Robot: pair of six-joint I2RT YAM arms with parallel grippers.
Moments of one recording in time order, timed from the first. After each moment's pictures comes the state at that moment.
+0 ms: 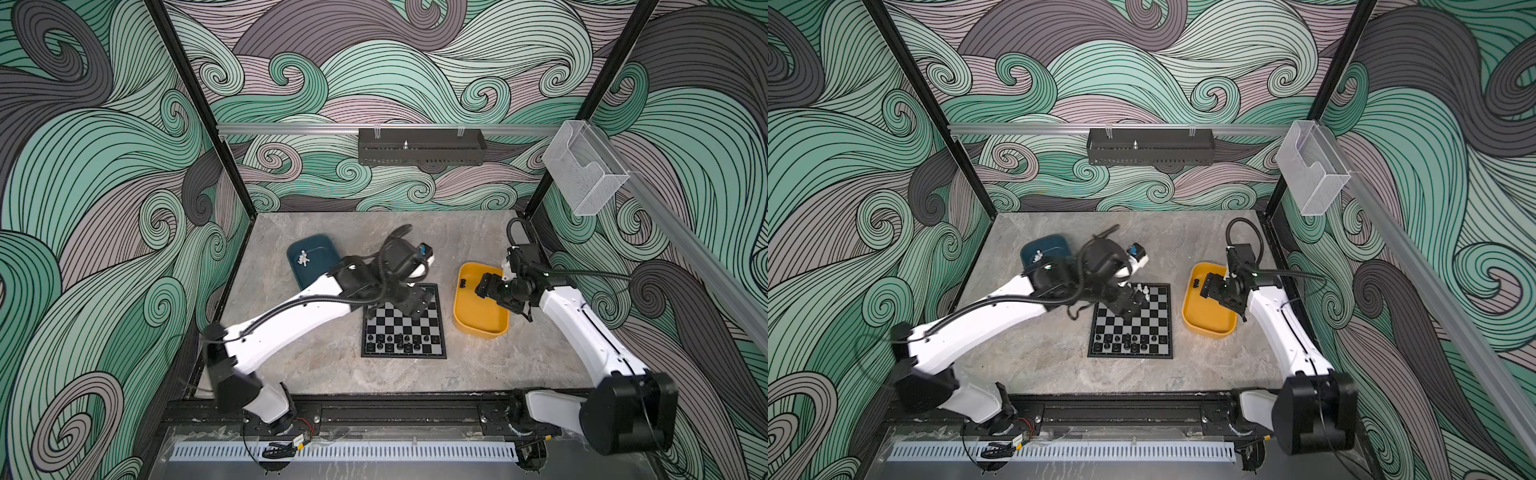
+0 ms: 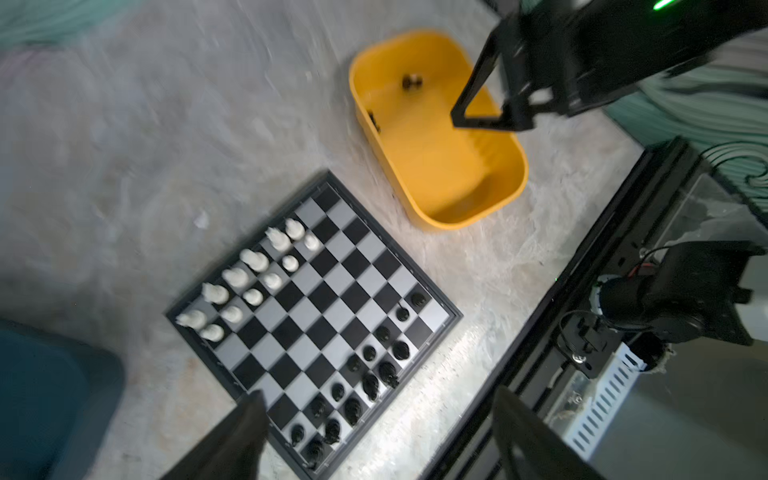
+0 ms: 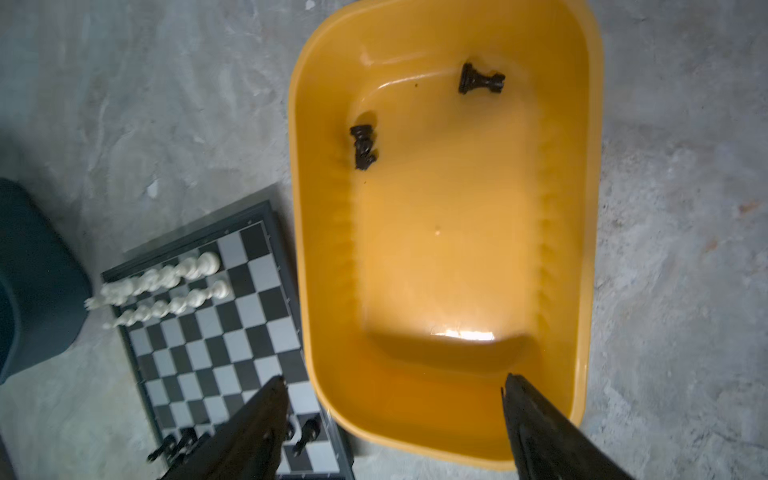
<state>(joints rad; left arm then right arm) -0.96 1.40 1.52 -0.90 -0.04 -0.21 0.08 1.33 1.02 -0.86 -0.10 0.44</state>
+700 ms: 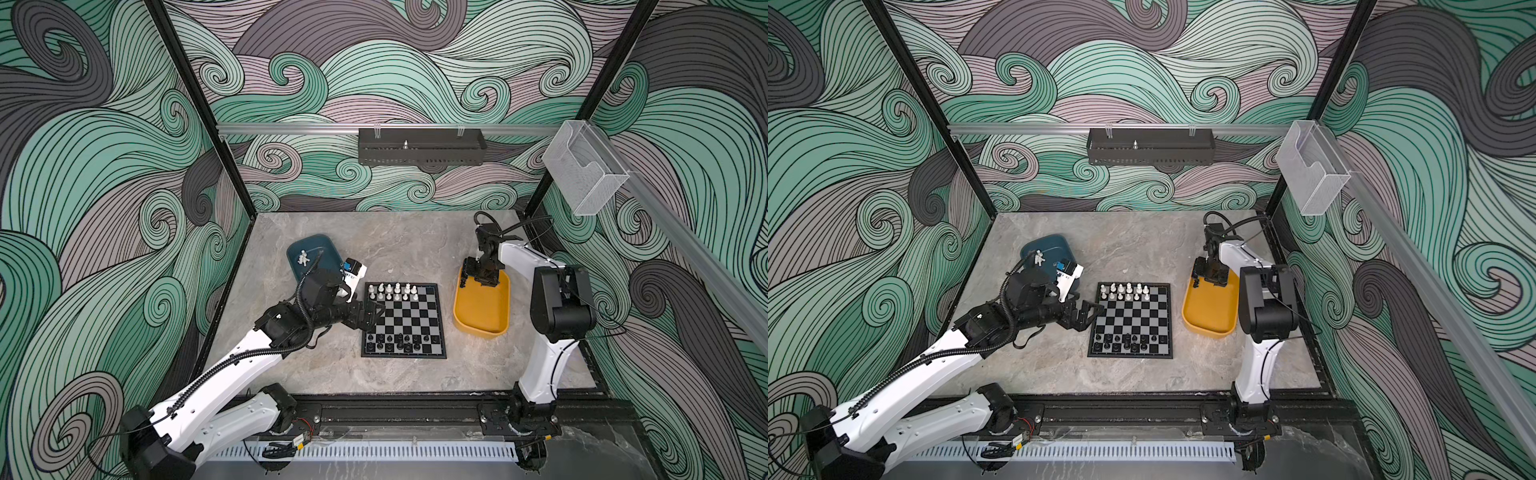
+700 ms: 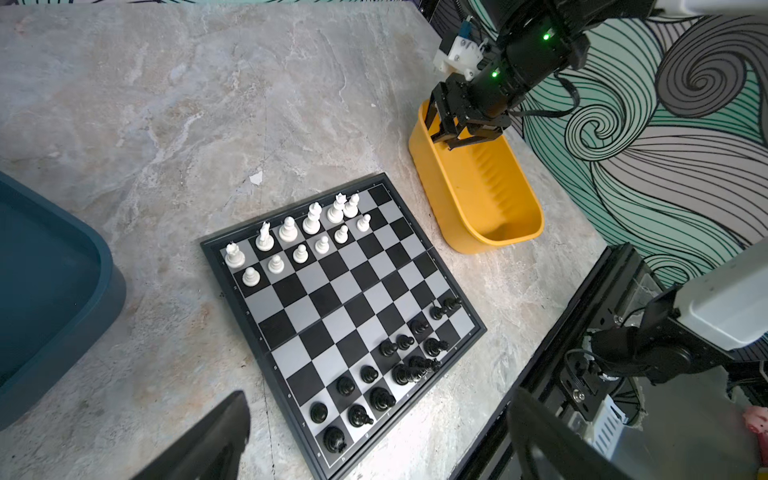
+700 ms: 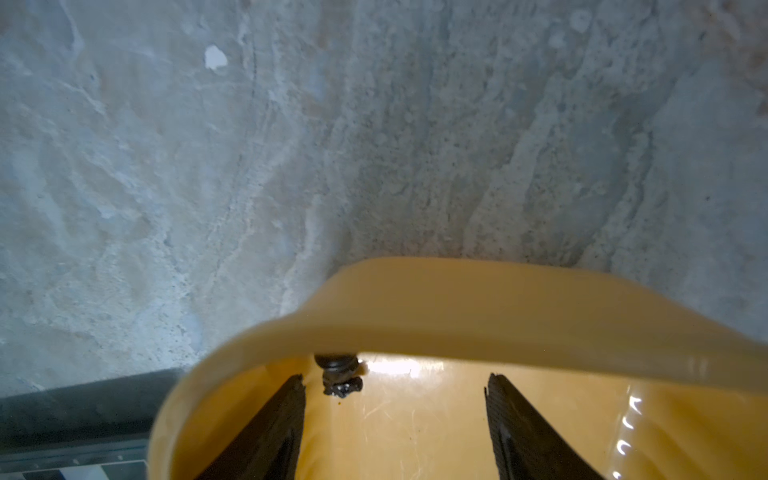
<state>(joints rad) -0.67 0.96 0.86 -0.52 0.19 -0.31 0.10 1.97 1.41 -0.79 -0.04 0.32</state>
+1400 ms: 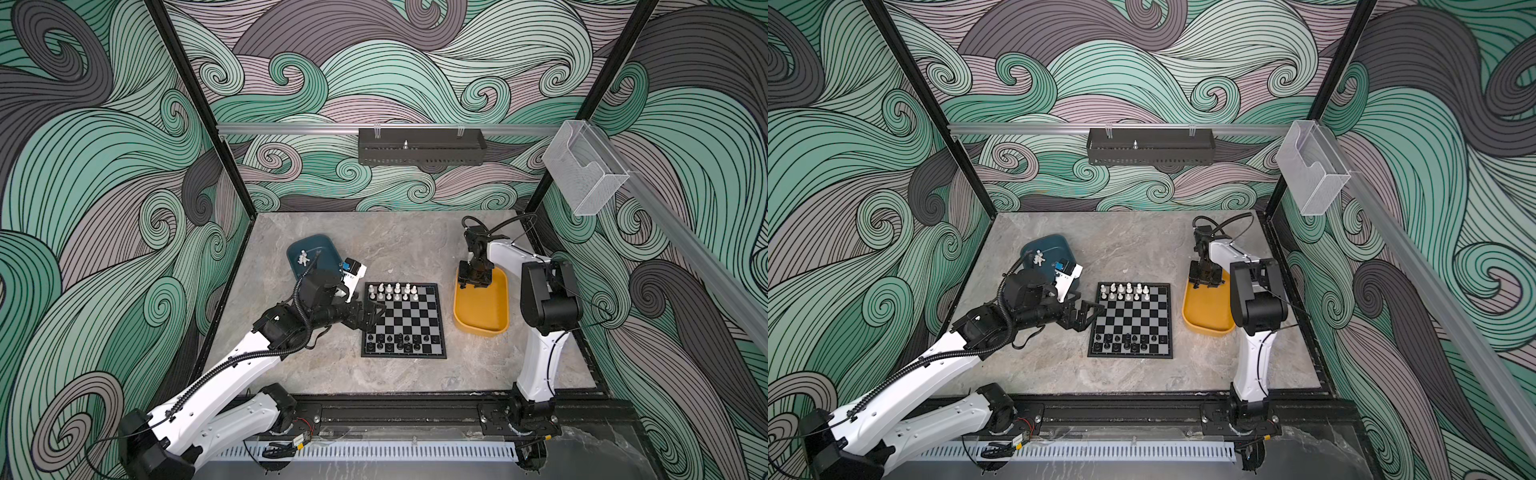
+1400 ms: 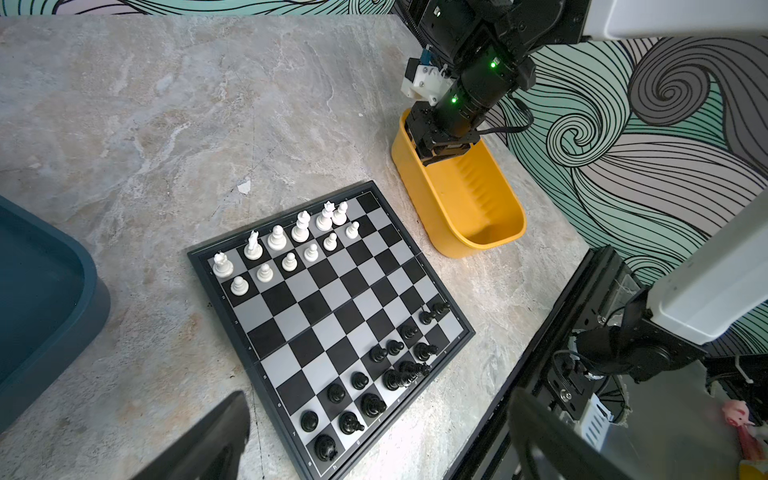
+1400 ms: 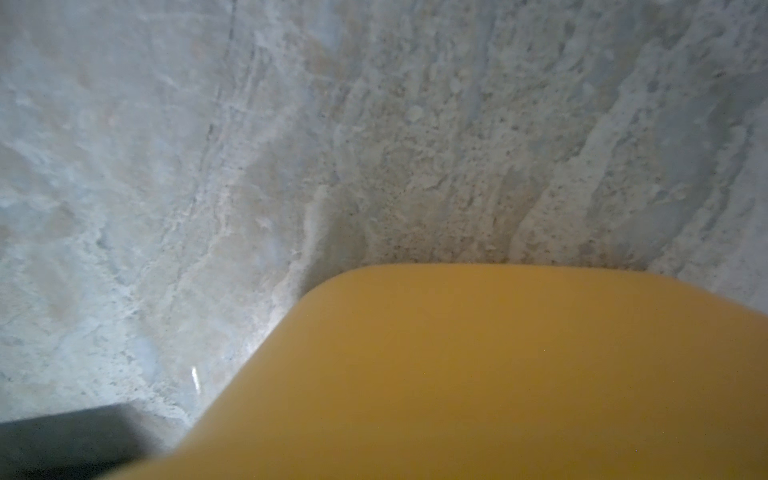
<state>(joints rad) -0.66 0.94 0.85 -0.50 0.22 -0.31 0.15 2.04 1.44 -0.83 0.03 0.33</state>
